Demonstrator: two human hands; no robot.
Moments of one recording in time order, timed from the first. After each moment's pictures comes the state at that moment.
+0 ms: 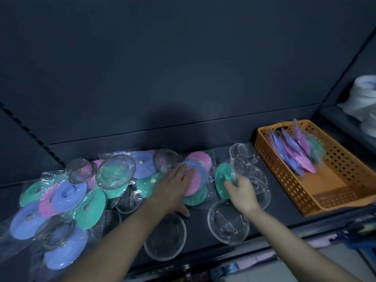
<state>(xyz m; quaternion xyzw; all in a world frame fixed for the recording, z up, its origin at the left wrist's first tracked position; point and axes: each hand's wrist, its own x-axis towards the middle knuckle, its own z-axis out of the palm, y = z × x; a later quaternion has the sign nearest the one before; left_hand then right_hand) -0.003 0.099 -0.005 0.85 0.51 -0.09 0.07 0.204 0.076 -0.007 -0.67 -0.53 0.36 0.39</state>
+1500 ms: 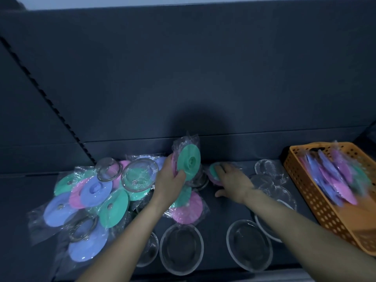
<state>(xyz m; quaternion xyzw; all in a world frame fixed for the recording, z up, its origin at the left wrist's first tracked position) -0.037 0.098 0.042 0.55 0.64 0.43 0.32 0.160 0.177 -0.017 -0.52 -0.85 0.09 -0.05</state>
